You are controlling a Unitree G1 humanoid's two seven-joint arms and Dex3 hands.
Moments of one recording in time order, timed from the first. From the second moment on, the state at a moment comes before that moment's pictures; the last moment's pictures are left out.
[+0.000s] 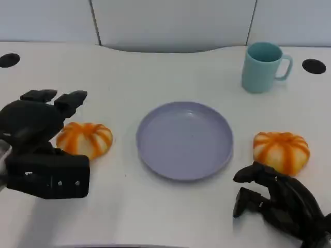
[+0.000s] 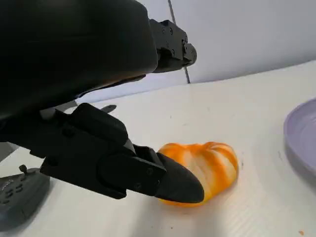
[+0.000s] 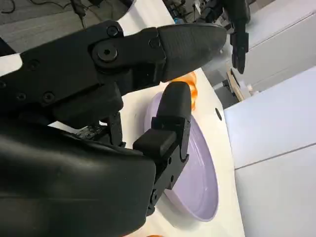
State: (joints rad) left arm -0.46 0.57 -0.24 0.40 0.81 -0.21 -0.13; right arm -0.24 -0.04 -0.14 0.77 0.37 -0.13 0.83
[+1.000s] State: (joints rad) left arm -0.75 0.44 -0.51 0.82 0.82 -0.14 -0.20; right arm -0.21 -0.05 -0.13 0.73 0.38 -0.11 0.83
